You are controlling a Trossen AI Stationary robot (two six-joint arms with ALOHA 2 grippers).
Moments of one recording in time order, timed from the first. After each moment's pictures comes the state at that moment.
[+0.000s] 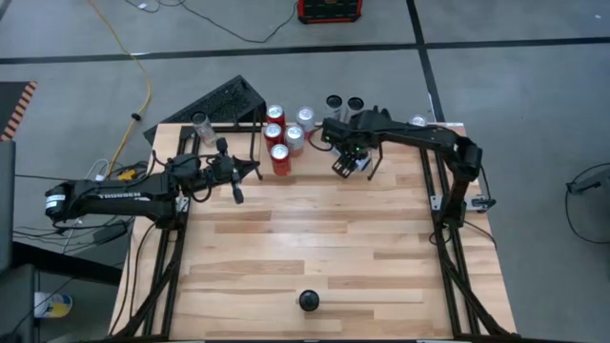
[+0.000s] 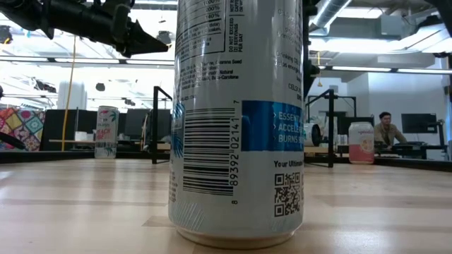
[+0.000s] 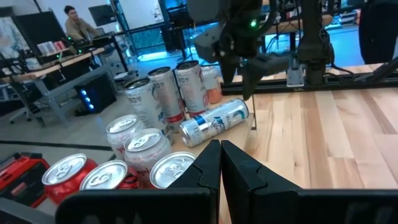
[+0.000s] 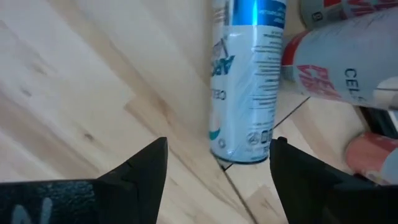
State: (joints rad) left arm 0.25 0.77 0.42 0.34 -0.18 0.21; right arm -0.37 1.82 1.66 -1.31 0.24 0.31
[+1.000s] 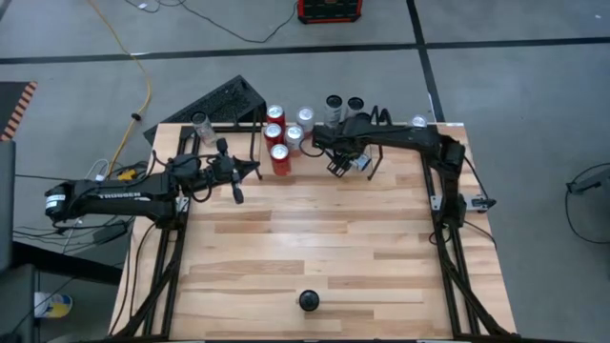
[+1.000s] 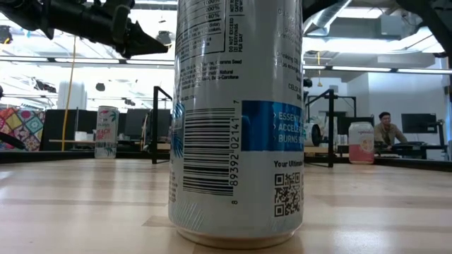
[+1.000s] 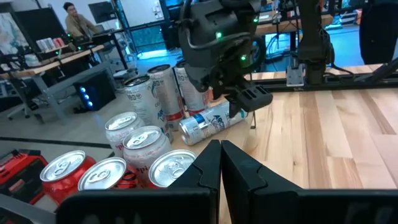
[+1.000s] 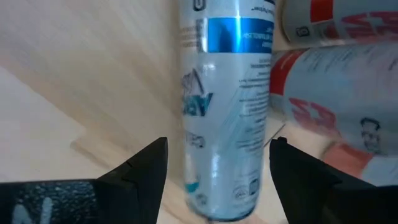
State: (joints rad) left arm 0.25 0.77 0.42 0.33 -0.18 0.20; right arm -0.38 1.96 1.66 -1.25 0.40 0.33
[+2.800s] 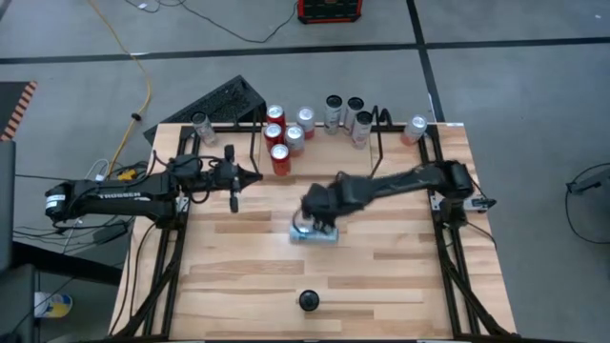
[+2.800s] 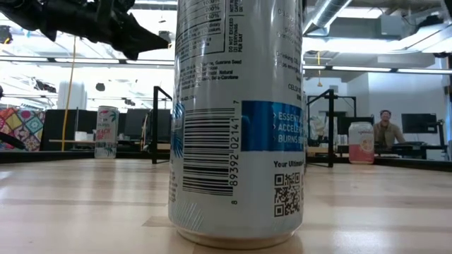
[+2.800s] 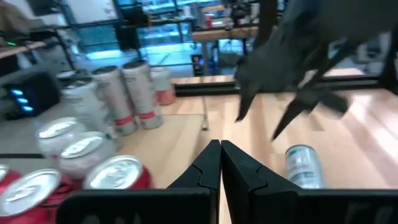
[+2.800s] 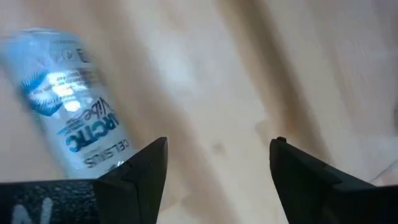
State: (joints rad) left arm 0.25 0.77 0.42 0.31 0.03 0.12; right arm 0.08 1.93 1.66 -1.13 0.39 0.52
